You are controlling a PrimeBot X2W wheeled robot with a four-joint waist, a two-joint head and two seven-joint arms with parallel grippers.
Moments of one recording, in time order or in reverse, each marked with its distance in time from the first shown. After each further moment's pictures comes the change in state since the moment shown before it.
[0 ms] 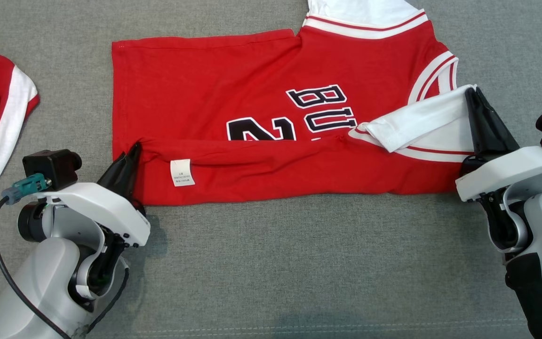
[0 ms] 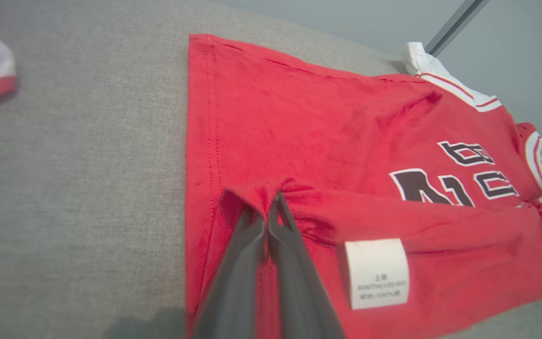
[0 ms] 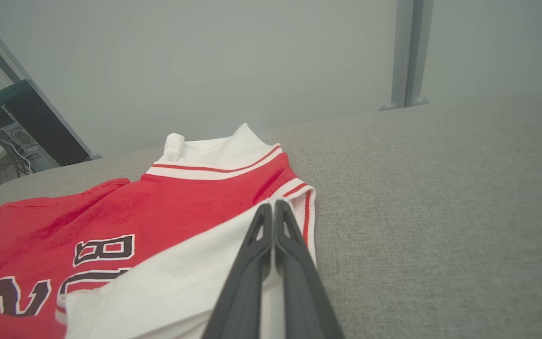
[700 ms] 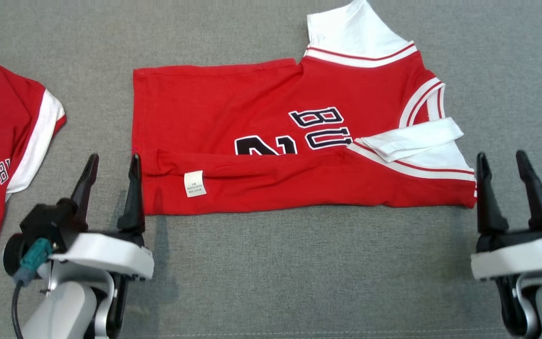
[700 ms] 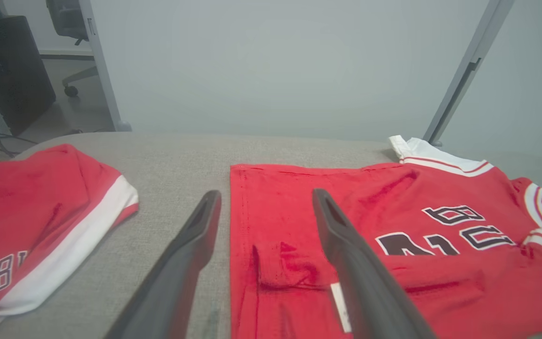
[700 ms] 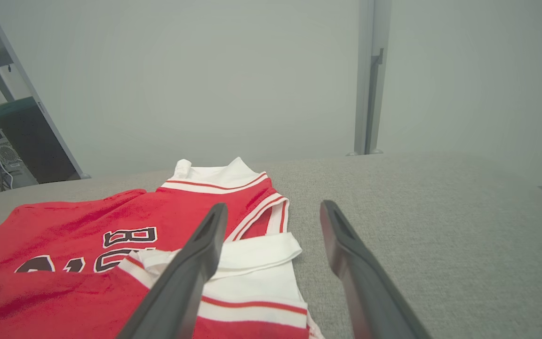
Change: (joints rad) left arm 0.117 -0.001 0.006 -0.122 0.205 0.166 -0.275; right arm 0.315 0.072 -0.204 -0.272 -0.202 0.000 -0.077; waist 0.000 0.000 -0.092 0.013
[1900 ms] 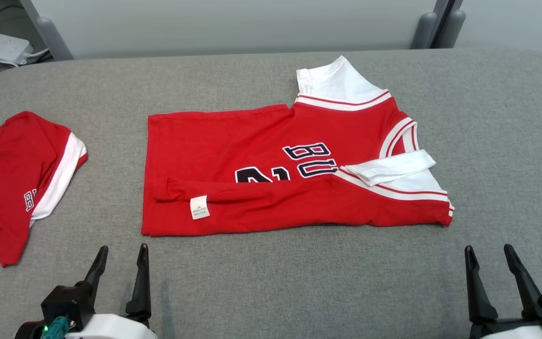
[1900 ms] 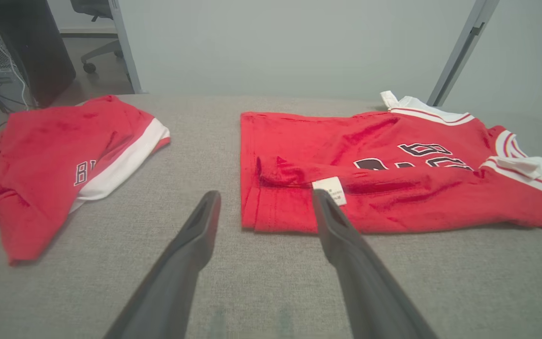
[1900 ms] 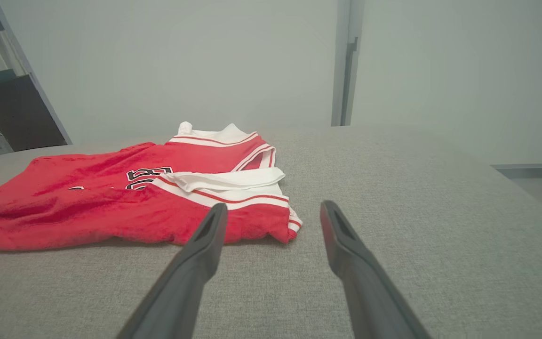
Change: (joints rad) left arm 0.329 0.043 -0.034 -0.143 0.015 0.127 0.029; right arm 0.381 0.121 -0.065 -0.144 -0.182 0.000 0.000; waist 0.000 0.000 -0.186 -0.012
